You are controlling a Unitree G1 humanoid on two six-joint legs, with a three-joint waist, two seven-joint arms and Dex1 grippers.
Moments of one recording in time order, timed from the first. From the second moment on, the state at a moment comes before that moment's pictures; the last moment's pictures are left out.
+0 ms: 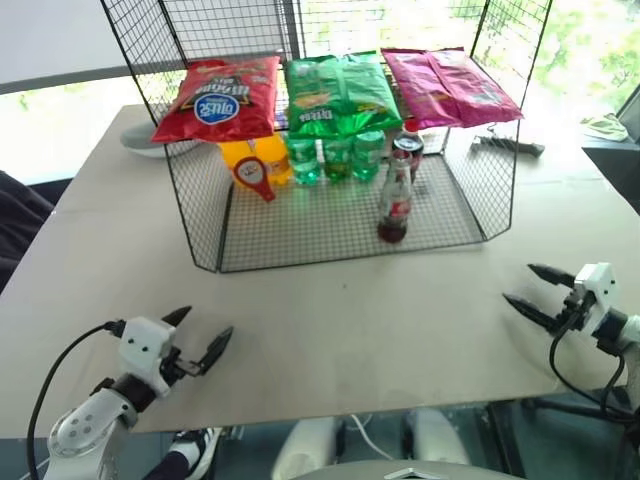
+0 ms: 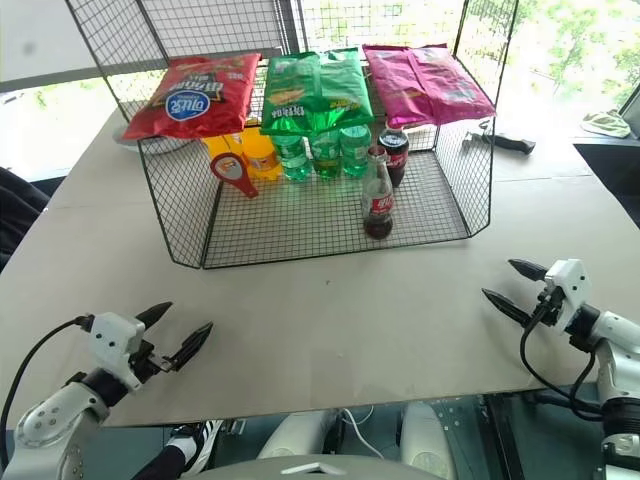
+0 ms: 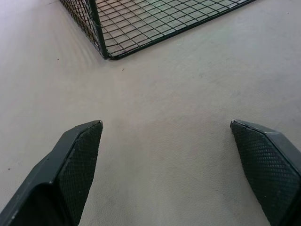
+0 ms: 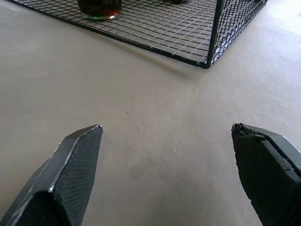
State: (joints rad) left arm 0.40 0.52 0.35 -0.13 -0.31 -0.04 -0.69; right arm -0.11 -0.65 -0.27 0.46 0.39 -0.24 1.16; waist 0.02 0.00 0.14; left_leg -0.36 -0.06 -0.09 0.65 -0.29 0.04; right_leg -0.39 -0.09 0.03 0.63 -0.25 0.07
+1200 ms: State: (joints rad) left arm -0.36 0.31 0.22 0.01 -0.33 0.06 -0.42; right arm -0.08 -0.33 0.04 -0.57 0.64 0.34 0.63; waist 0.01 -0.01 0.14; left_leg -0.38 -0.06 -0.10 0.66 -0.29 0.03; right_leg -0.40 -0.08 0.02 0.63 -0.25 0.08
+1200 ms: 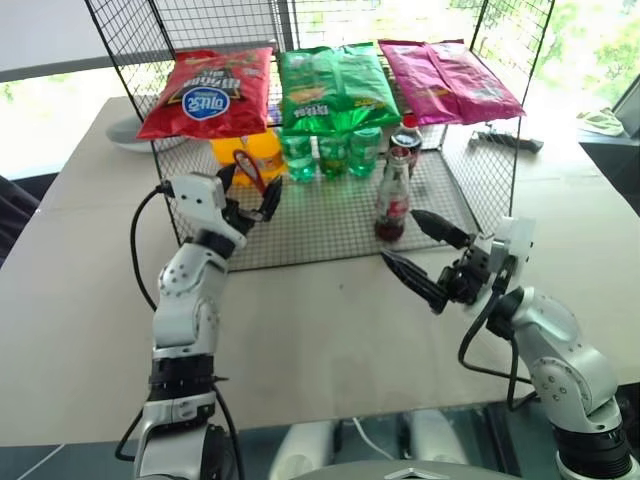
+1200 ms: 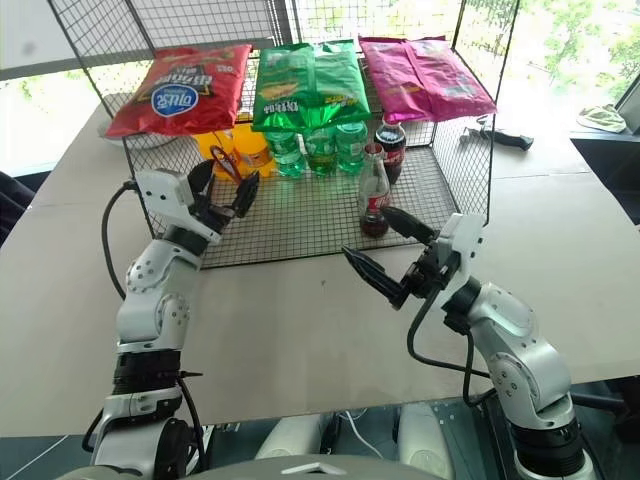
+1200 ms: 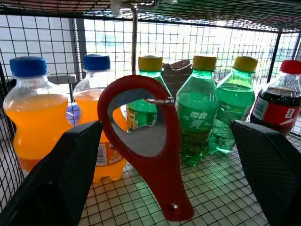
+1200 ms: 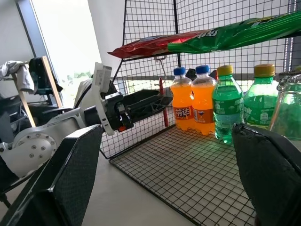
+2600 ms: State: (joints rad) left arm -0.47 0.30 0.23 0.24 -0.32 -0.08 -0.41; right arm -0.06 -0.34 0.04 -0.59 0.61 0.31 0.60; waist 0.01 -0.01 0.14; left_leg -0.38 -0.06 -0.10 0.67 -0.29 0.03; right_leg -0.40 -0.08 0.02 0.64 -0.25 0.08
